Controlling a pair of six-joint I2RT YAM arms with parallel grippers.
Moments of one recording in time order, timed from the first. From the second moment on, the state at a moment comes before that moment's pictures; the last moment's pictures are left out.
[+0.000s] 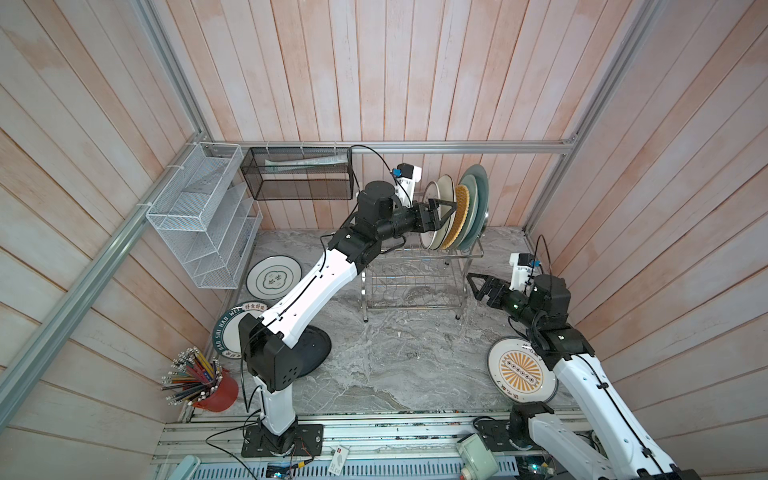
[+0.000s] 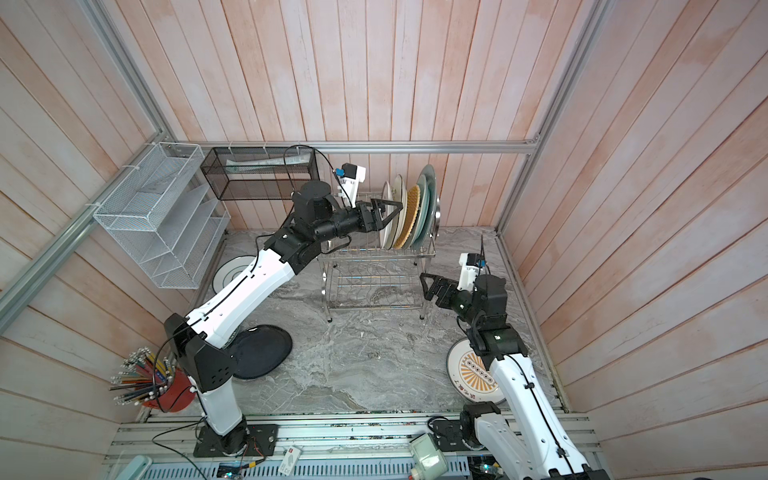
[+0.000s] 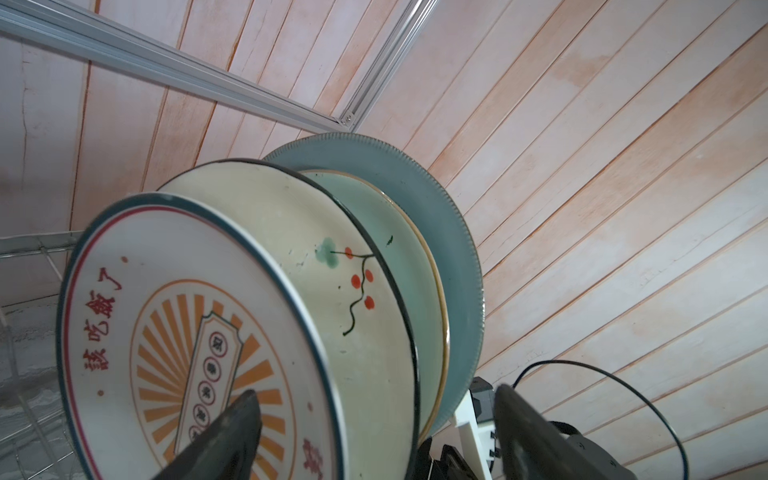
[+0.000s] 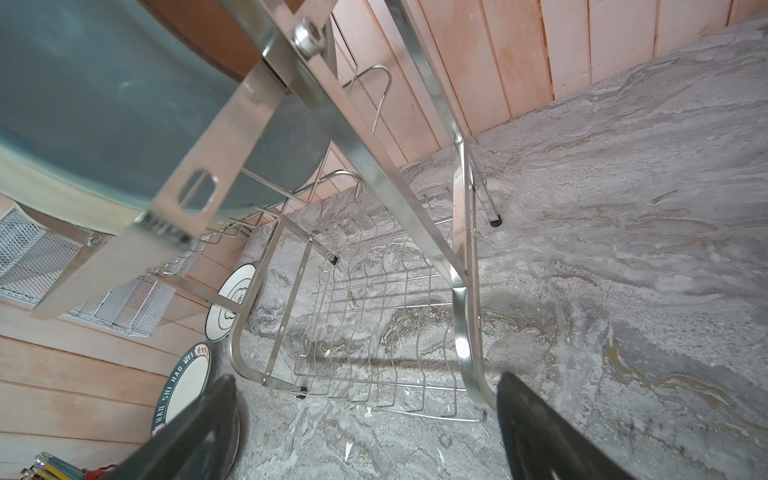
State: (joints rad) left arm -0.66 1.85 1.98 -0.19 0.42 -0.60; right arm 0.15 0.87 0.73 -0.19 -0.34 0.55
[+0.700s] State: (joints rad) left arm -0.60 1.56 1.66 -0.14 0.38 -0.50; right arm 0.10 0.83 0.76 -0.32 -0.27 0.57
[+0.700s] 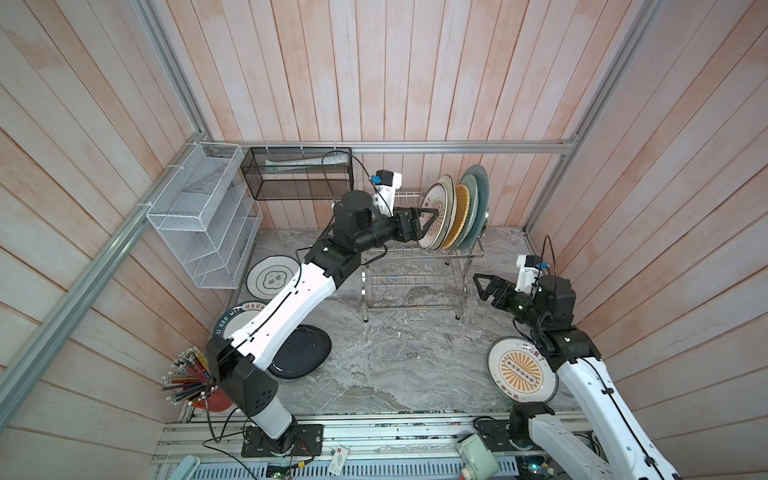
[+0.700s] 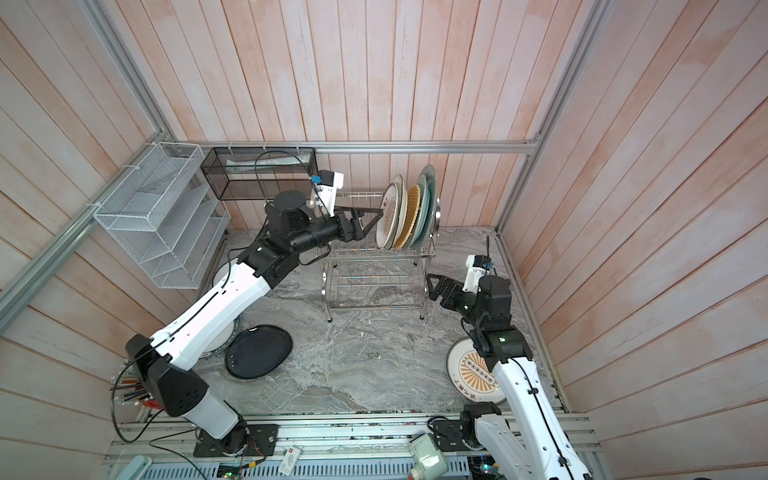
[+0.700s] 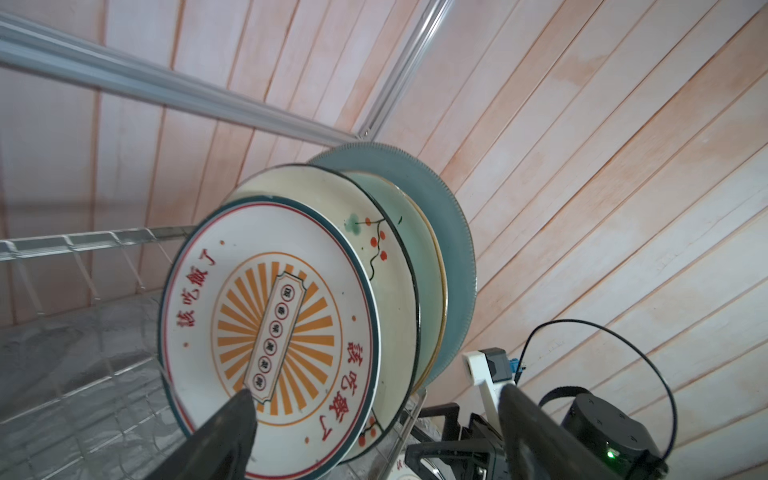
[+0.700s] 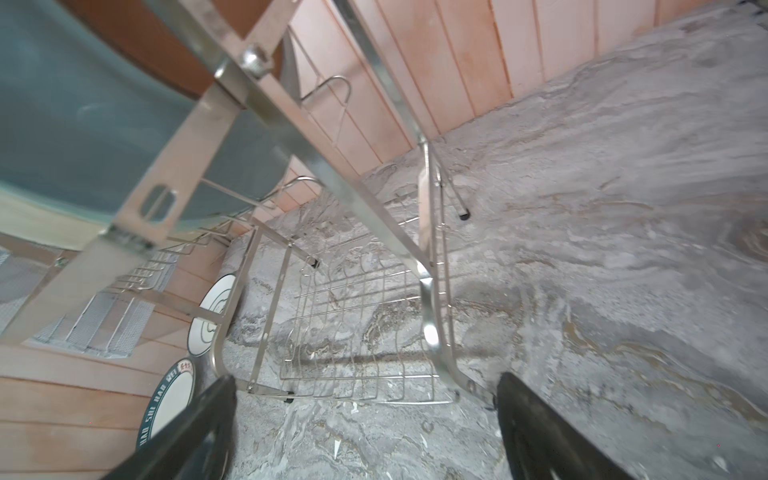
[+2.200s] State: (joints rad) left arm -0.37 0.92 0.90 -0.16 0.59 -0.40; right arm -0.77 0.77 0.44 -0.57 -0.12 0.81
